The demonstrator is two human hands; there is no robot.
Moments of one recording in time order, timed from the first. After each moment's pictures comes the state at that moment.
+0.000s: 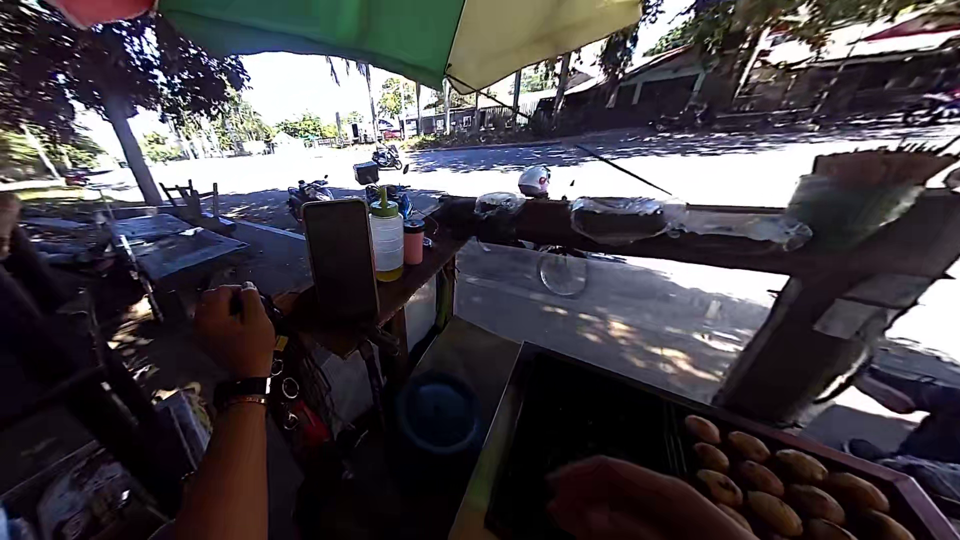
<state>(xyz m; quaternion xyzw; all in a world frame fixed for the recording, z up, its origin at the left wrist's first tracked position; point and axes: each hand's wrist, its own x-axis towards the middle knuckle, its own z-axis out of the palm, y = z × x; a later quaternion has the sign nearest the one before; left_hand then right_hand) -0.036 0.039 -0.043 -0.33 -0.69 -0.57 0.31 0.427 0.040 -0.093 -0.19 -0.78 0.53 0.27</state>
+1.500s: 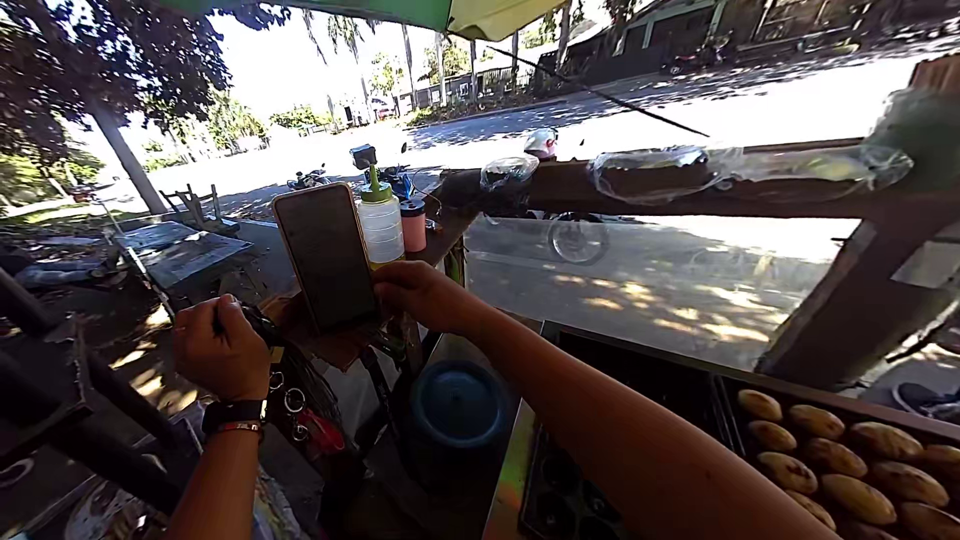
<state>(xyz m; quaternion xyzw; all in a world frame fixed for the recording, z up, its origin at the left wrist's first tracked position) -0.037 0.041 -0.052 -0.35 -0.68 -0.52 0.37 0.195 0.170 -0.008 -0.12 -0.83 0.47 0.27</state>
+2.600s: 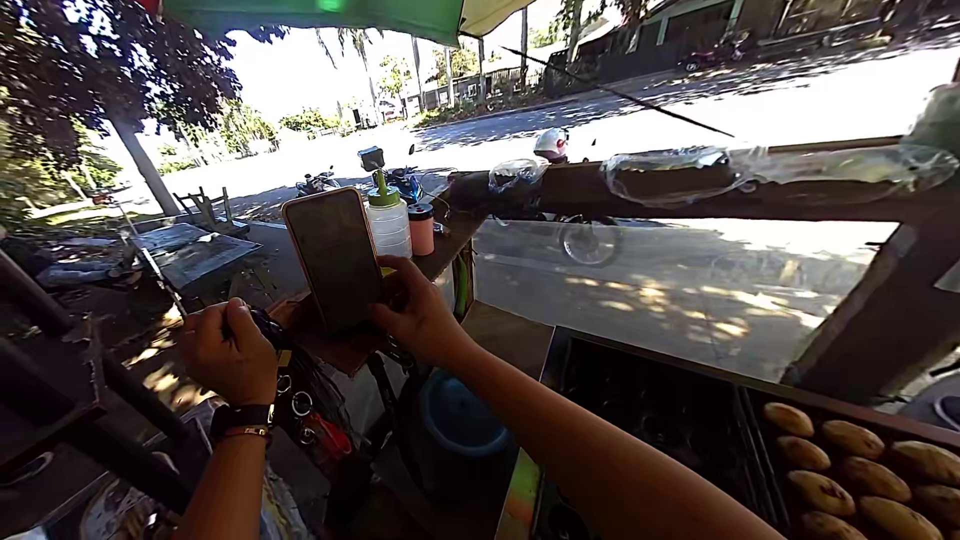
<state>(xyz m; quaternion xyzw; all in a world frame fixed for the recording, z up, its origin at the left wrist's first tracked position) -0.038 0.042 -0.052 -0.35 -0.68 -0.52 0.38 0.166 0.154 -0.043 -0.15 -0.76 0.43 0.46</state>
